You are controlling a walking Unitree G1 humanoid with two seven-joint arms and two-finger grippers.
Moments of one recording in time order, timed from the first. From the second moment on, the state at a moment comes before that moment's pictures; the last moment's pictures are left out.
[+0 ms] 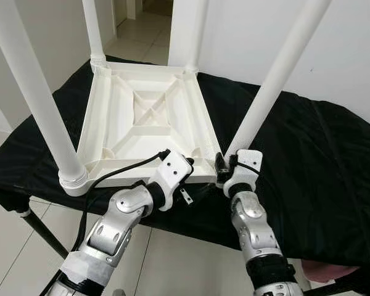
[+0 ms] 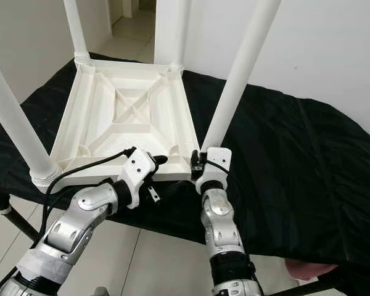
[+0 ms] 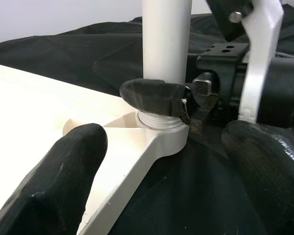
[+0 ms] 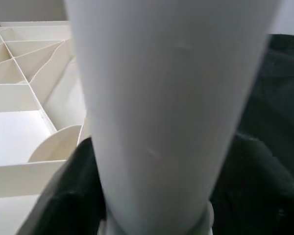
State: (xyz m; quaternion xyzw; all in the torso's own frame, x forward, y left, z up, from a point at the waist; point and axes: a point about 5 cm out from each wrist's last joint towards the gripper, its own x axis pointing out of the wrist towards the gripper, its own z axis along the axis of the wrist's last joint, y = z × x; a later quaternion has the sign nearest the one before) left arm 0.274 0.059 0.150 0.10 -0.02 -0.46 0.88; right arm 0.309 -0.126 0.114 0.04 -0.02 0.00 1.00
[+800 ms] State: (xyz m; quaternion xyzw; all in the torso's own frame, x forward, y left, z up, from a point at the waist) left arm 0.278 0.061 0.156 0.10 -0.03 -0.46 0.88; right arm 0.327 -0.156 0.116 -0.04 -0.01 0.29 0.96
